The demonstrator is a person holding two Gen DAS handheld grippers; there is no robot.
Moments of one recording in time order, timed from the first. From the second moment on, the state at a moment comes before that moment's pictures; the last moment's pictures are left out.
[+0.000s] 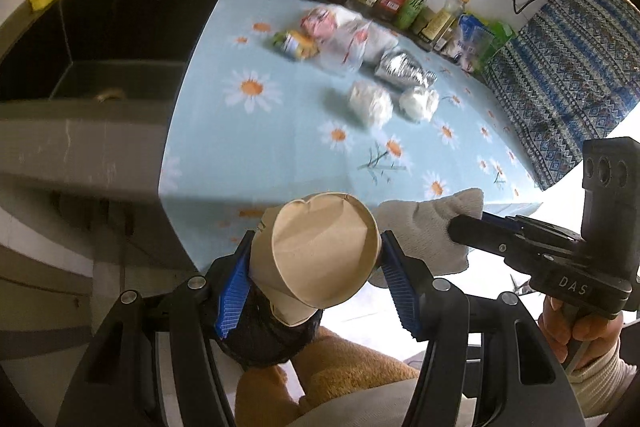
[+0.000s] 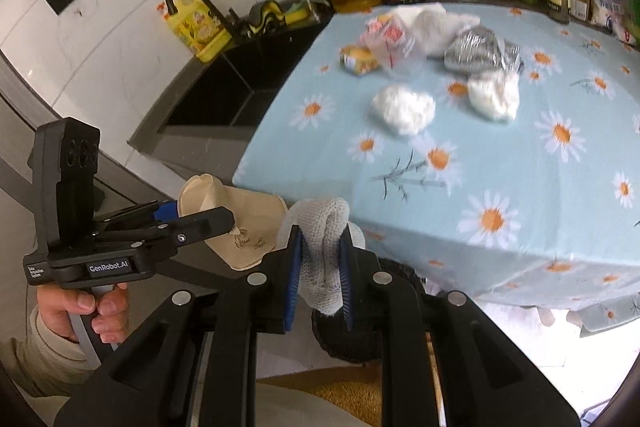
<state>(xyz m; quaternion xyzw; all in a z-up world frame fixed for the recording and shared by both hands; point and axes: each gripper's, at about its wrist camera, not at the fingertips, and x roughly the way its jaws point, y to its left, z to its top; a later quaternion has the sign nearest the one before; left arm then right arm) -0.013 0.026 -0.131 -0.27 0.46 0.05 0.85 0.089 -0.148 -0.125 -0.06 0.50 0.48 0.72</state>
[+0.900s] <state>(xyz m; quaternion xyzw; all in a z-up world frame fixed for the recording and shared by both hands) -0.032 0.021 -0.283 -0.33 0.56 0.07 0.76 0.084 -0.122 -0.294 -0.09 0.63 0.41 0.65</state>
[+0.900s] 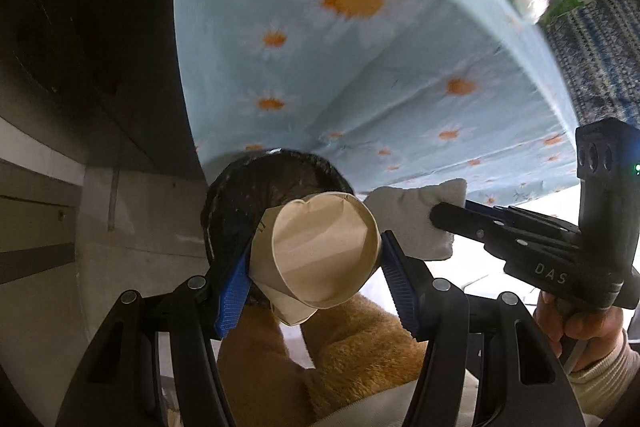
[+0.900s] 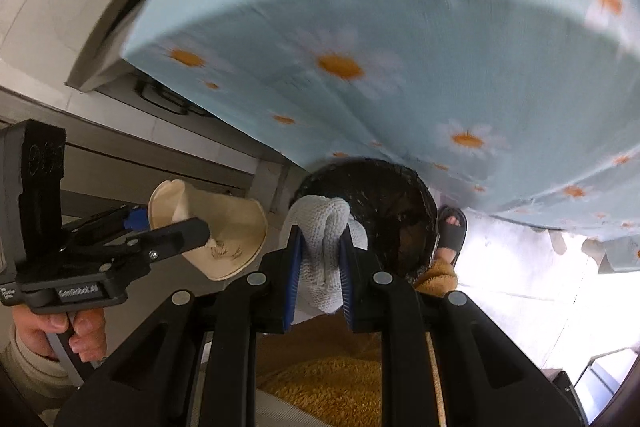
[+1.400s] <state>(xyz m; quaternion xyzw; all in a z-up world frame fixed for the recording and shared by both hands) -0.029 0.028 -0.328 -0.35 0.59 0.08 0.72 0.101 -0.126 -0.333 -0.02 0.68 0.39 0.62</state>
